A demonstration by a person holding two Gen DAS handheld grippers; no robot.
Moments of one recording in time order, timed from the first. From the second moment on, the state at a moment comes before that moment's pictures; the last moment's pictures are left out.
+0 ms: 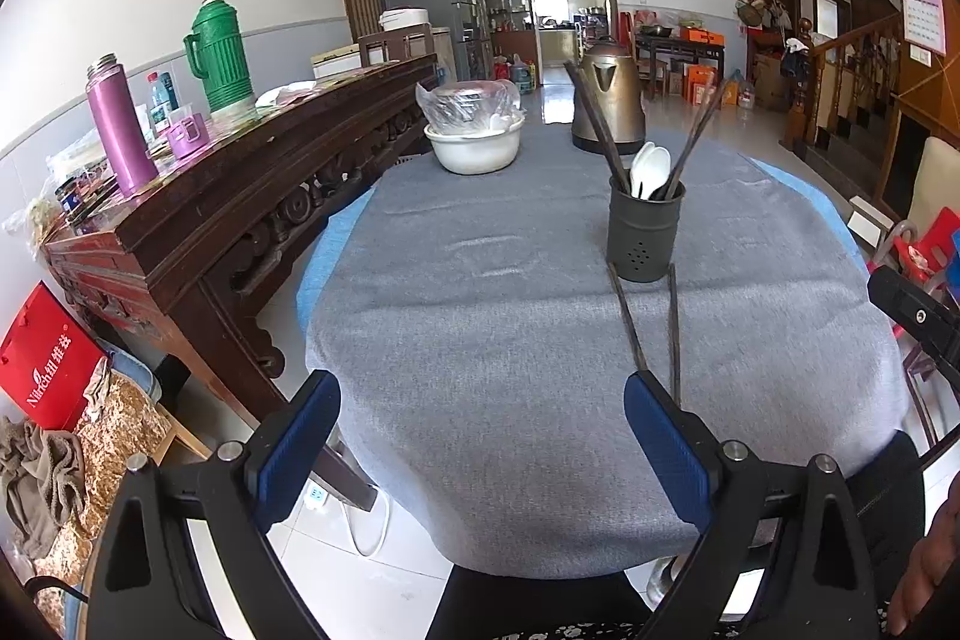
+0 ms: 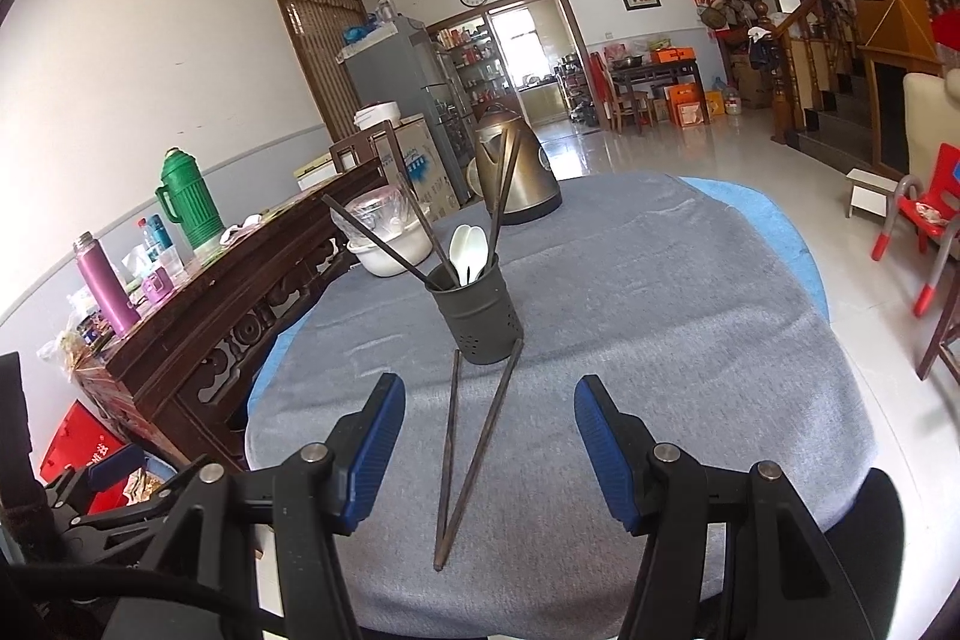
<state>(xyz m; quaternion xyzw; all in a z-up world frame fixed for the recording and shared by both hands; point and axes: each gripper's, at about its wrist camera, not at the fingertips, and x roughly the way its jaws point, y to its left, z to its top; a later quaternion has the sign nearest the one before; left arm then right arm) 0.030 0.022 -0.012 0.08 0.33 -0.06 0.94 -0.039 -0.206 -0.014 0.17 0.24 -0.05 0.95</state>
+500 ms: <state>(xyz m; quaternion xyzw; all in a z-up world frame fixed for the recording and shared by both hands) 0.027 0.009 -0.013 0.10 0.33 -0.08 0.94 -0.042 -0.220 -0.014 0.19 0.23 -0.06 0.95</state>
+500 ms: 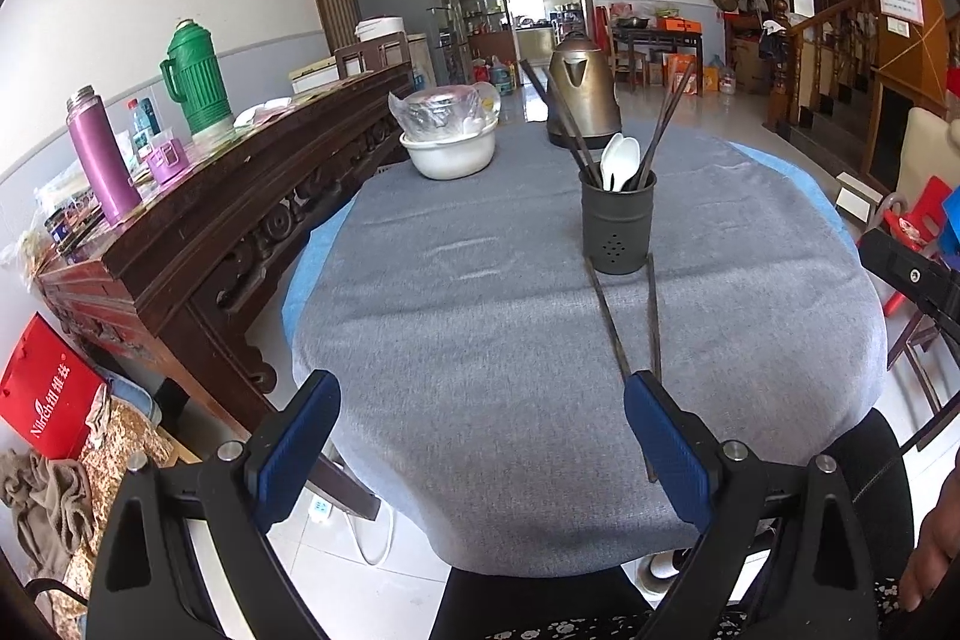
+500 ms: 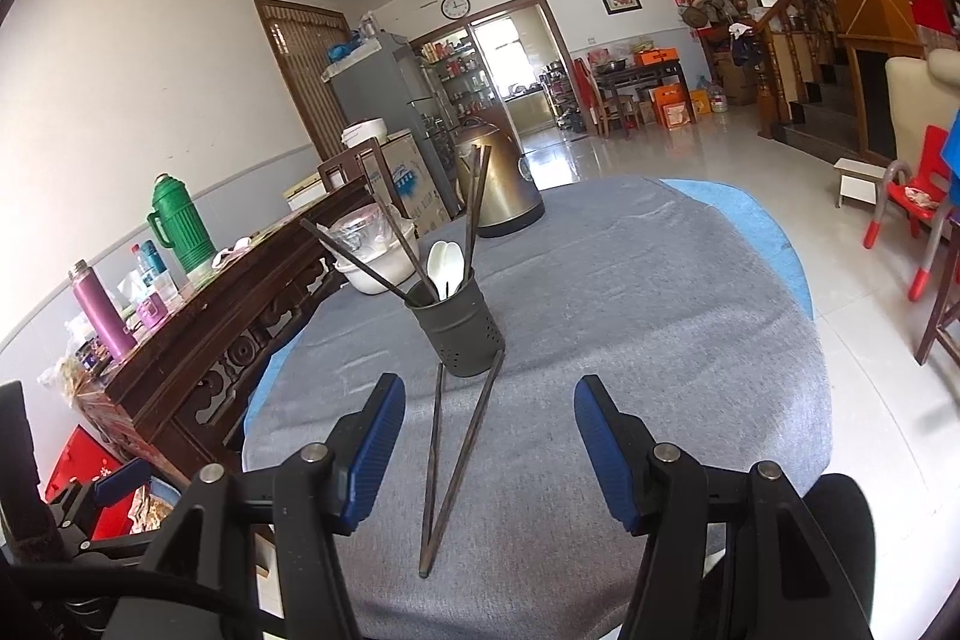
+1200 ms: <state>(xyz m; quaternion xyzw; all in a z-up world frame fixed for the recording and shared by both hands) 0.023 -0.006 -0.025 0.14 0.35 -0.07 0.92 -0.049 -0.245 -0.020 0.23 0.21 -0.05 0.95</state>
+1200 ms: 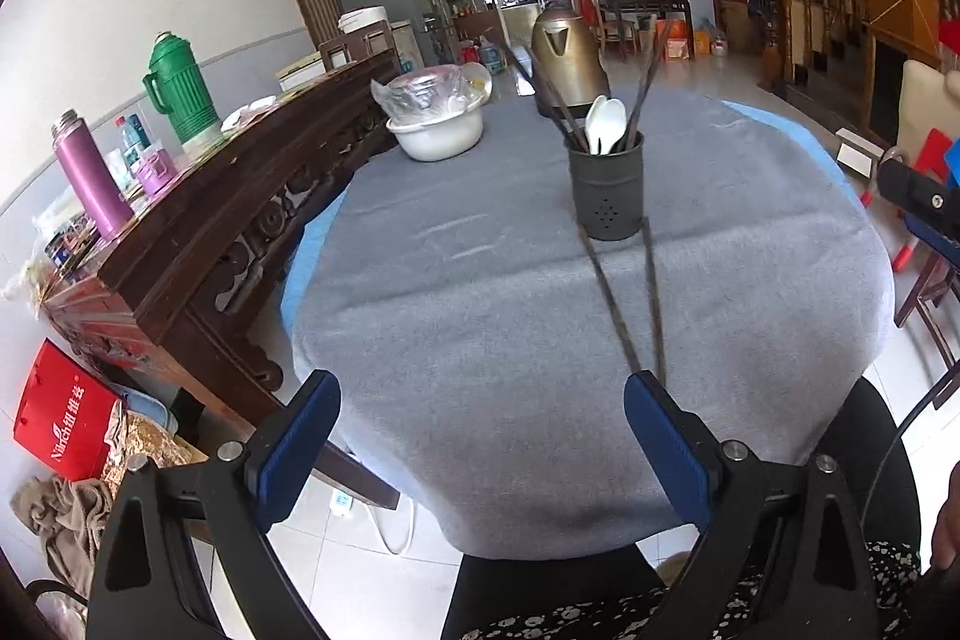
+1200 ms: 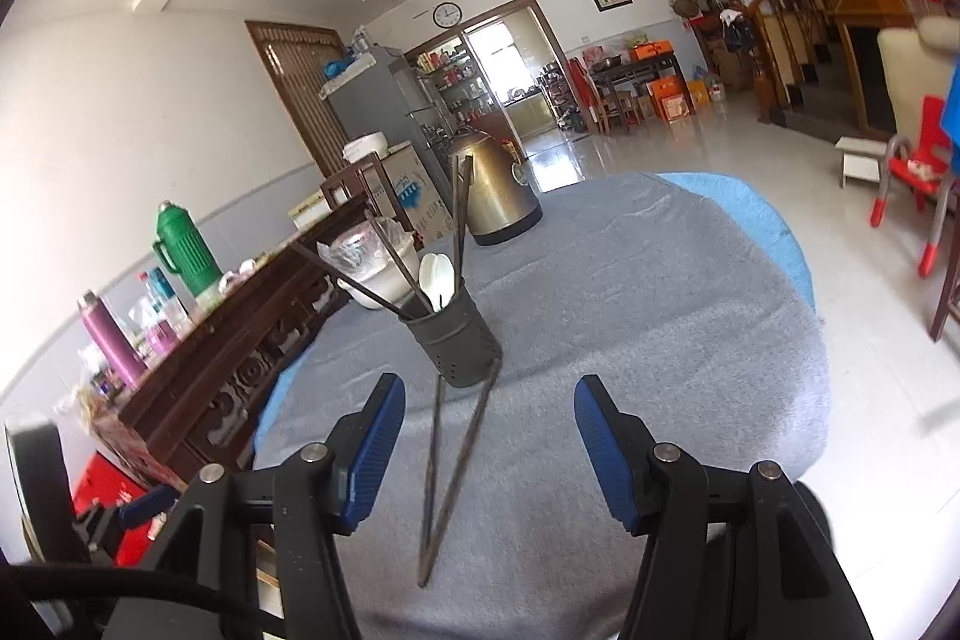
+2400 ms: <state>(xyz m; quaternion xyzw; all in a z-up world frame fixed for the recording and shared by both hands) 0.021 -0.002 -0.040 0.14 0.36 -0.14 0.91 -0.034 -0.206 -0.018 0.16 0.23 -0.05 0.96</state>
